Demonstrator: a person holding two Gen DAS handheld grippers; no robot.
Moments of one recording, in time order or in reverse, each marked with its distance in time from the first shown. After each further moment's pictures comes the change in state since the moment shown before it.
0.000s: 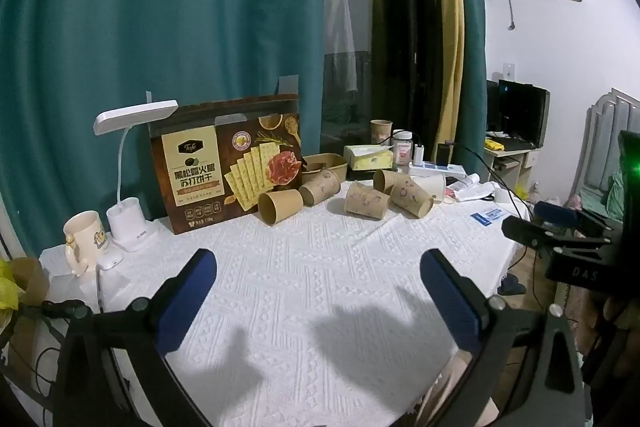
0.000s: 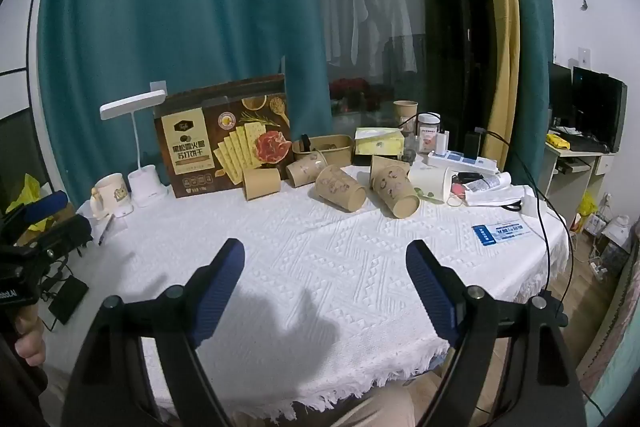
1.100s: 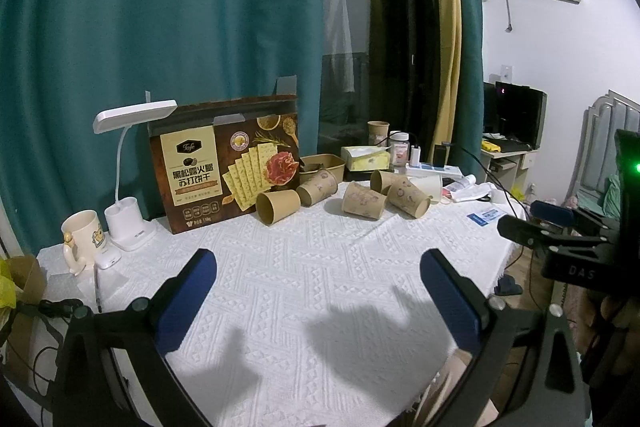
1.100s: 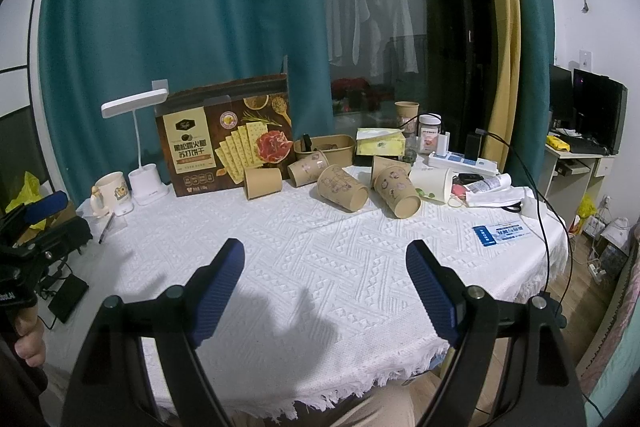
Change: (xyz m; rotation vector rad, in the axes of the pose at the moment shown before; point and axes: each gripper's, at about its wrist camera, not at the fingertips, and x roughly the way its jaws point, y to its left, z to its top) left arm -0.003 -0.002 -0.002 -0.003 0.000 -0.005; right arm -0.005 0.006 0.002 -0.004 0.002 -0.002
